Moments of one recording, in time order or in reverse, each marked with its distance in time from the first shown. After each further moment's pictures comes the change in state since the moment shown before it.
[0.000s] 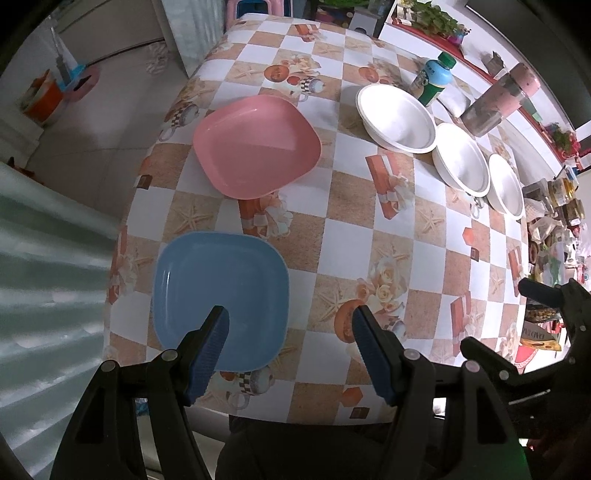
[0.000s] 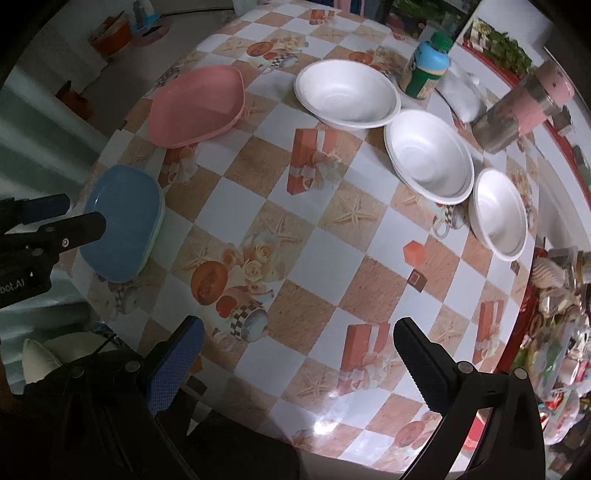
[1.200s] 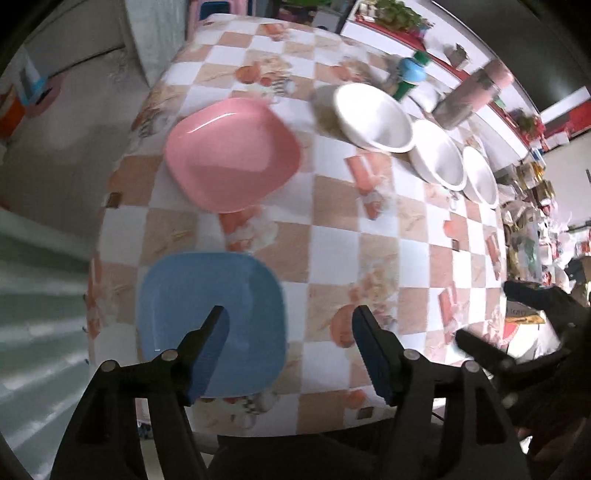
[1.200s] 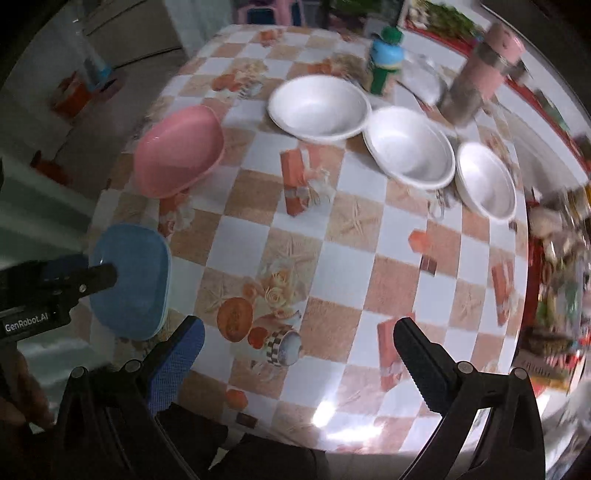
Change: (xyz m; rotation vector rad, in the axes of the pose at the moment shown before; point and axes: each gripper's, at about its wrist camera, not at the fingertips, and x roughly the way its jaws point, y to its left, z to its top) left arm 0.013 0.017 0.013 0.105 0.005 -0.154; right arm 0.000 0.013 0.011 0.216 -0.072 0.009
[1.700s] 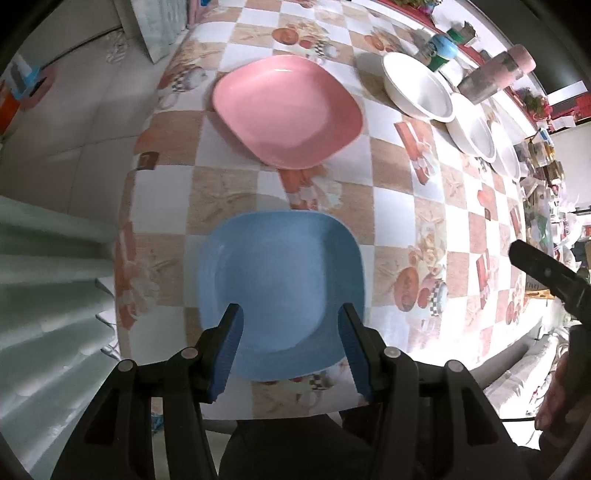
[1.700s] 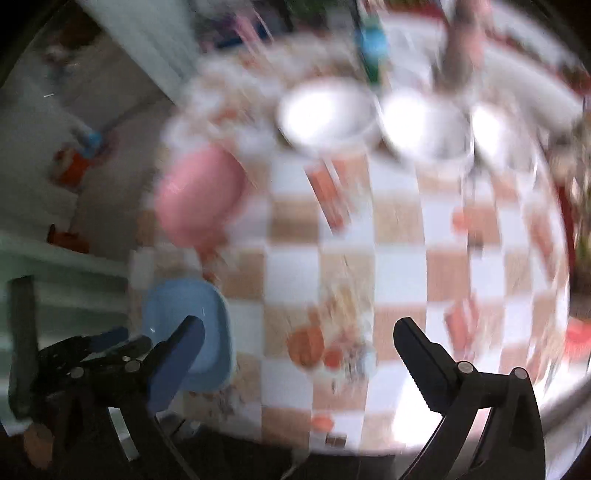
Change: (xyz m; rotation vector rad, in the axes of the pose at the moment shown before) left arm 0.029 0.072 -0.007 0.012 0.118 0.021; right arm 0.076 0.047 0.027 0.327 -0.007 0.089
